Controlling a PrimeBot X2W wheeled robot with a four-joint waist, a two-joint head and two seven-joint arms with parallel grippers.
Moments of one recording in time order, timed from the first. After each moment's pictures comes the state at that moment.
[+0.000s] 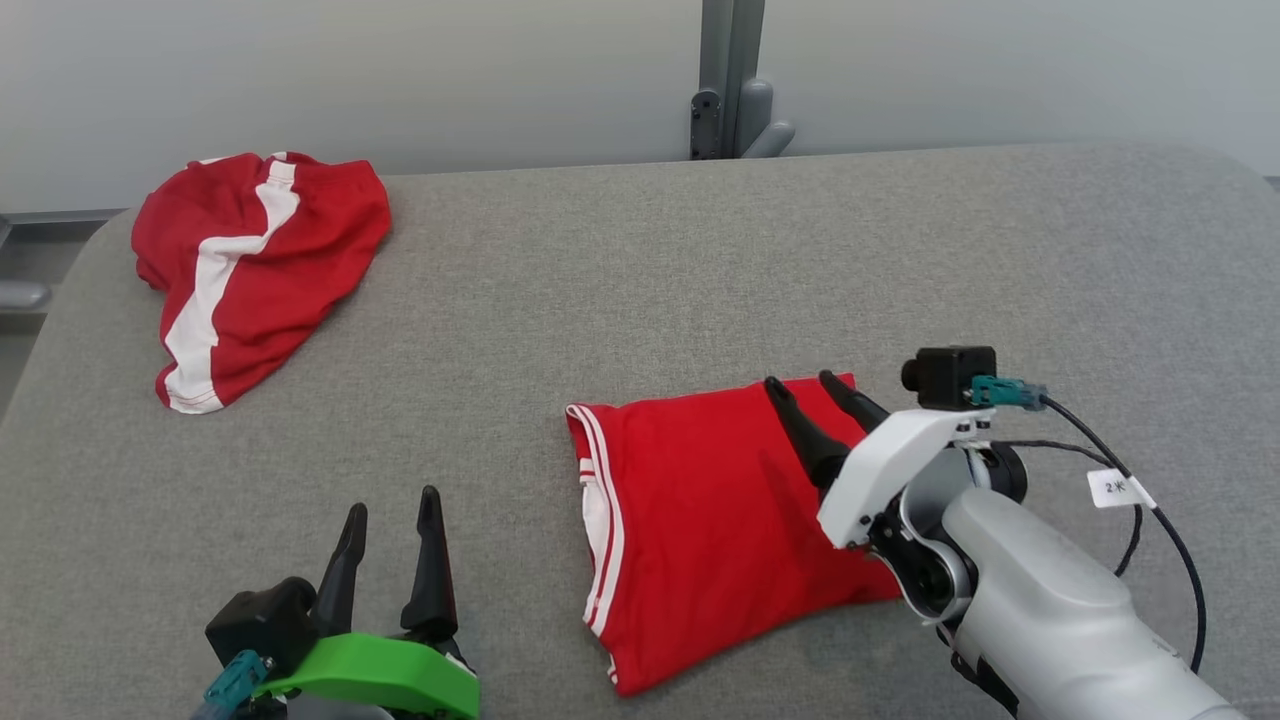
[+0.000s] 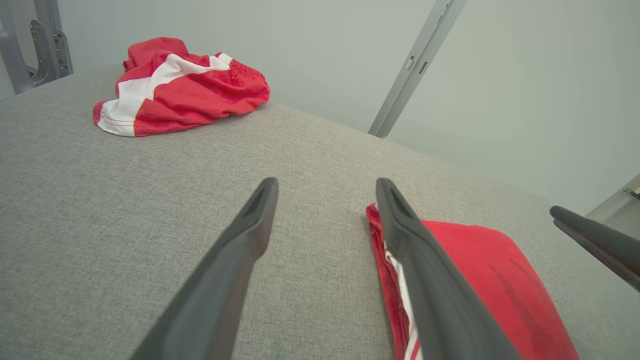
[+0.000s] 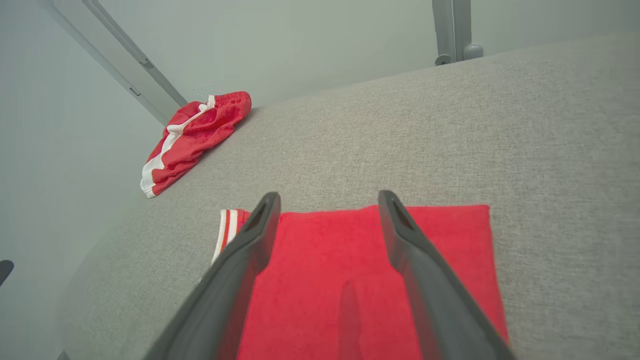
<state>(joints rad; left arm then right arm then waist) -0.02 0.22 -0.41 0.08 -0.70 0.22 -0.25 -0.61 -0.17 0.69 0.71 0.92 0.13 -0.13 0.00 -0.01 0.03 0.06</state>
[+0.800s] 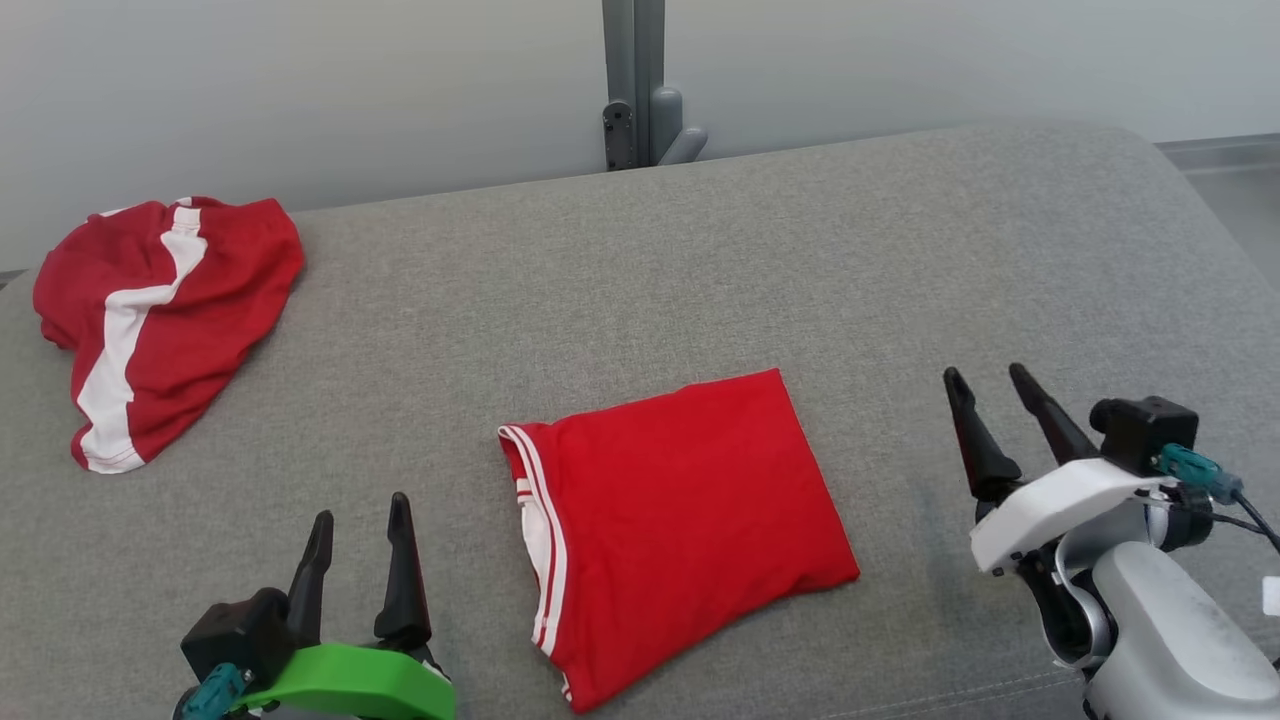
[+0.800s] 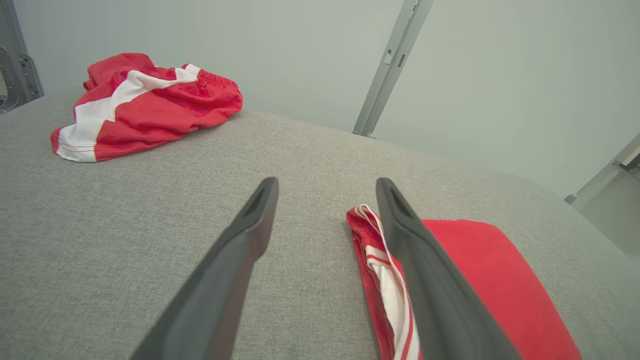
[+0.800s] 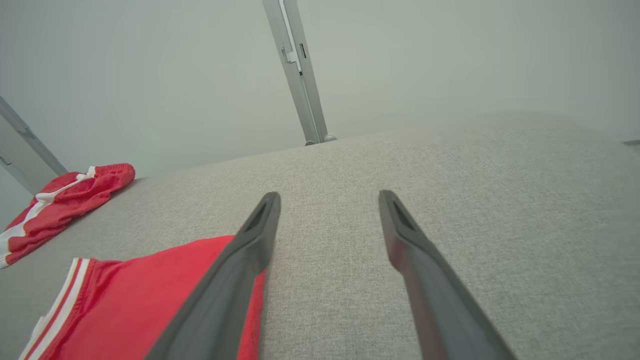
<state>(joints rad) 0.00 0.25 -0.39 0.06 -0.68 0.25 -0.25 -0.36 -0.28 0.34 0.54 0.62 0.13 -0.26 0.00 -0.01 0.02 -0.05</state>
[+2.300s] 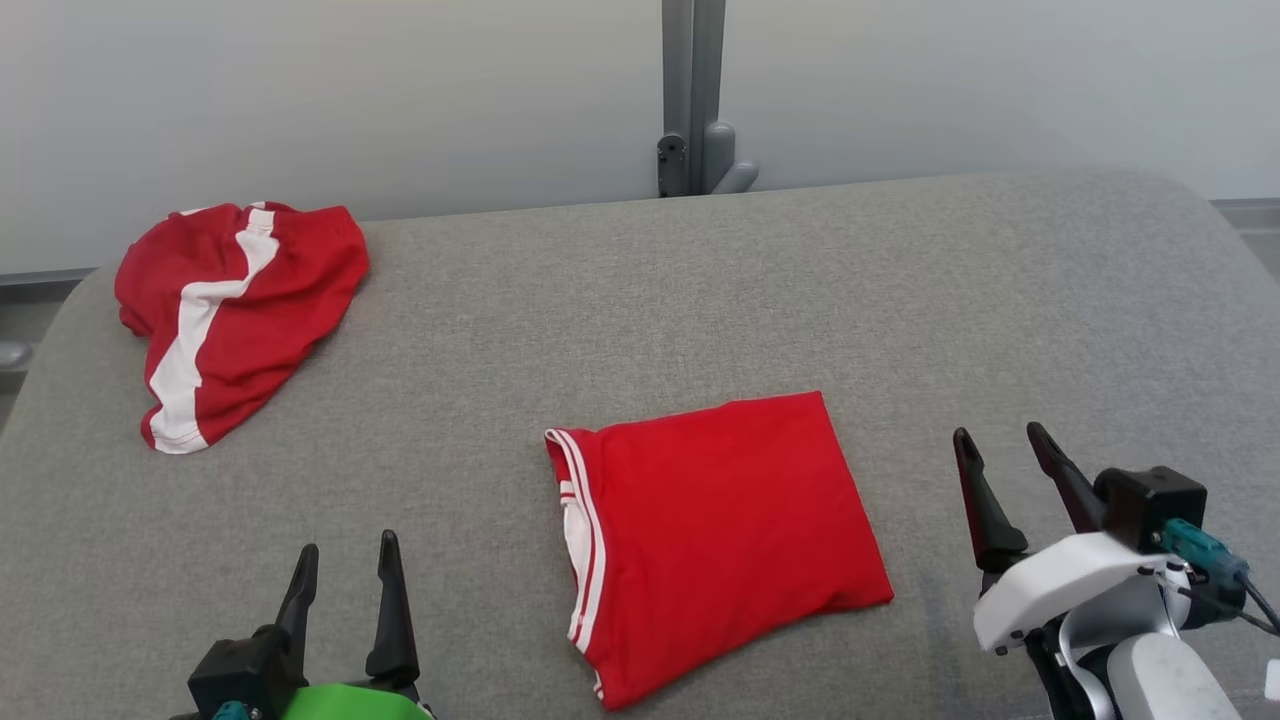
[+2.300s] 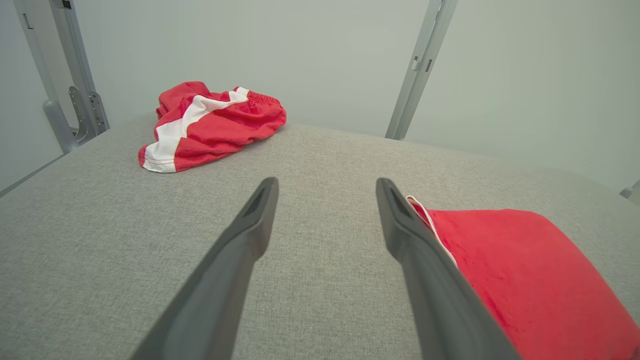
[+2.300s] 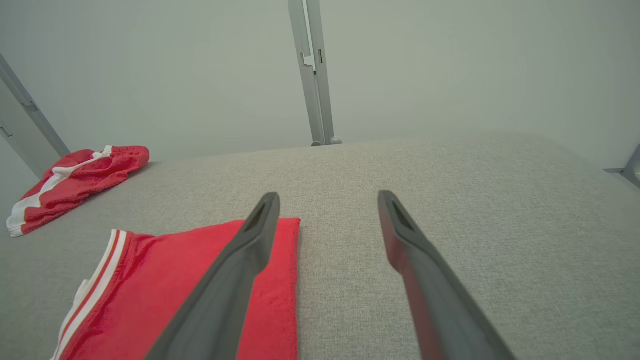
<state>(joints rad) 0.07 0.25 -0.34 0.08 -0.54 0.23 -0.26 -0.05 -0.09 0.03 0.10 0.24 0.13 -0.06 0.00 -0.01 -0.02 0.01</state>
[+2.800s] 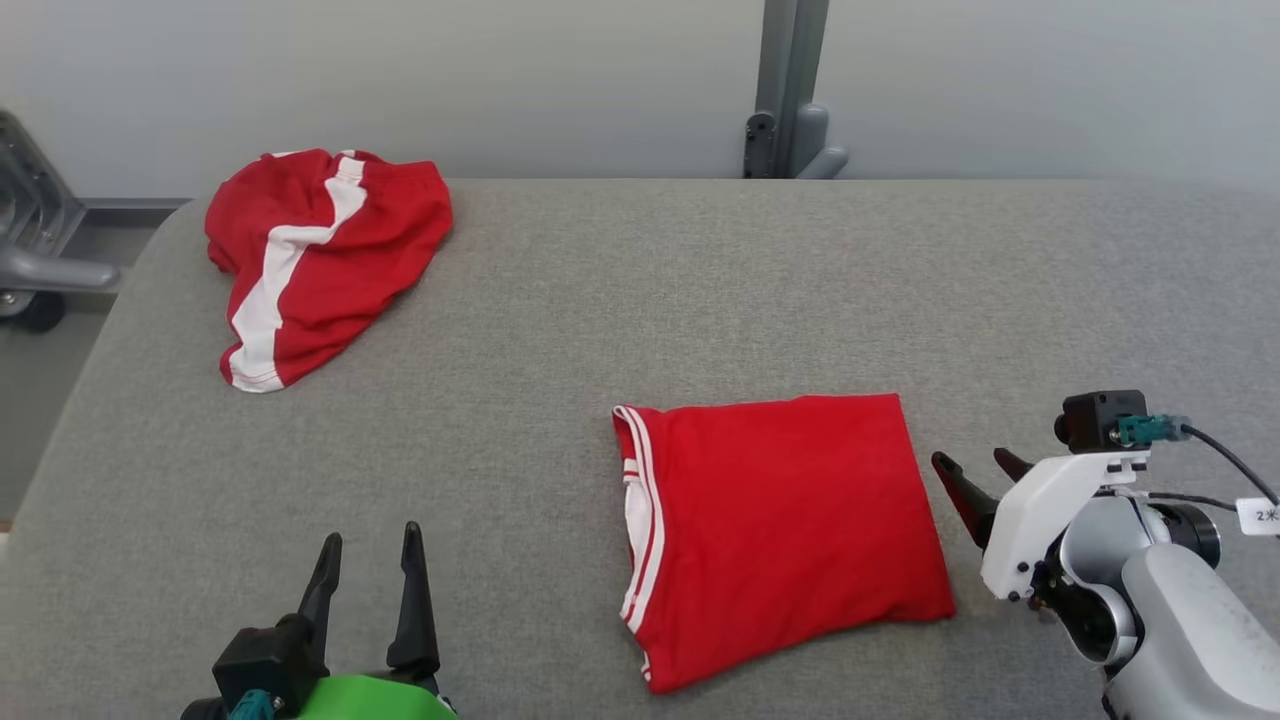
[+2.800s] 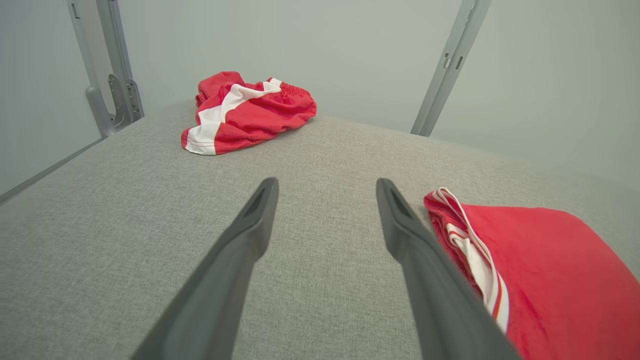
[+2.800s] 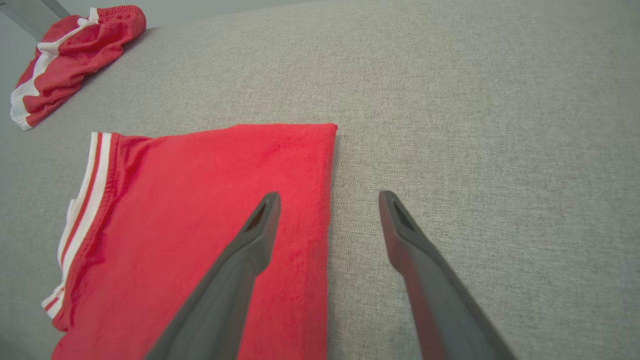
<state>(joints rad) 0.04 0.23 -0.36 0.10 -0.52 0.21 -0.26 -0.28 -0.26 0.18 0.41 0.51 0.13 0.28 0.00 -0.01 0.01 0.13</state>
